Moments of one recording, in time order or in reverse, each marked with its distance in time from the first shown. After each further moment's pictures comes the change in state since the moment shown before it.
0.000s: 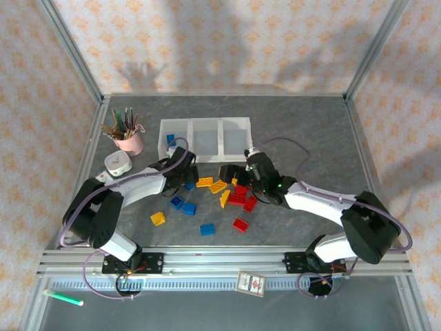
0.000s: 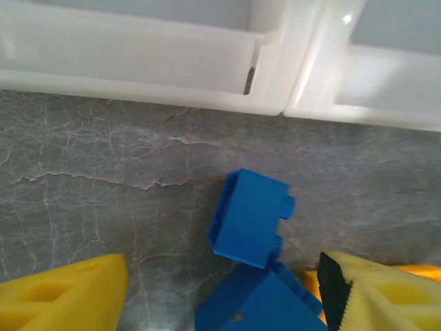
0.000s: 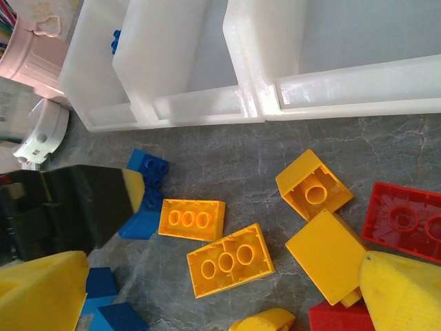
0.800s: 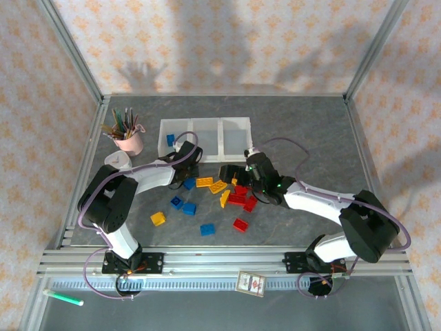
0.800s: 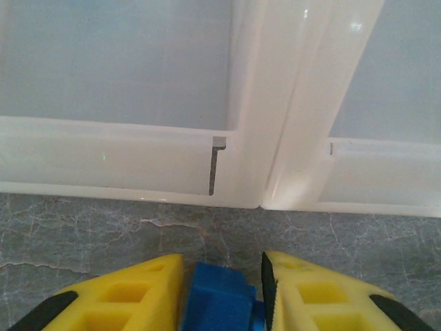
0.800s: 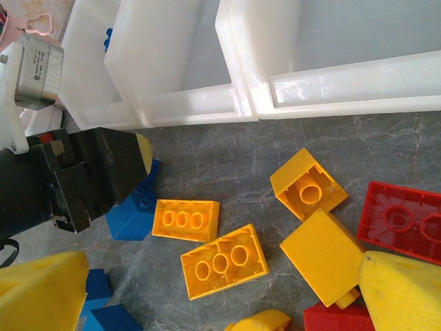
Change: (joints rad) left arm 0.000 0.143 0.106 0.055 -0.060 0.043; right arm 0.000 0.012 0.000 0.002 0.007 0.000
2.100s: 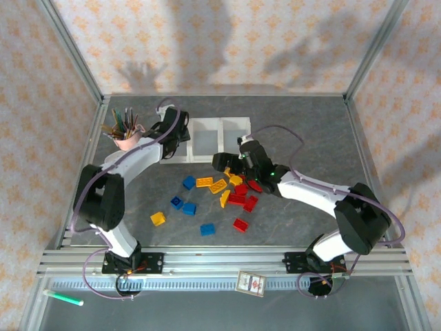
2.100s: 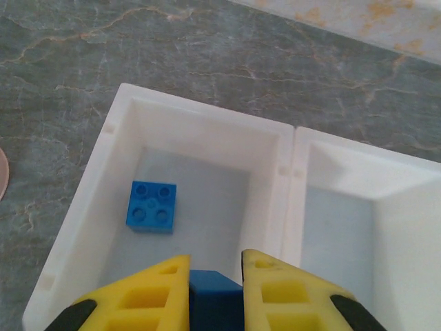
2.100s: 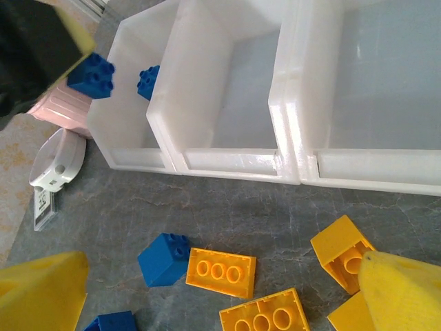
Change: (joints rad) left arm 0.164 0.027 0.337 -0.053 -0.054 0.032; right arm 0.000 0.083 0.183 -0.052 0.020 -0.029
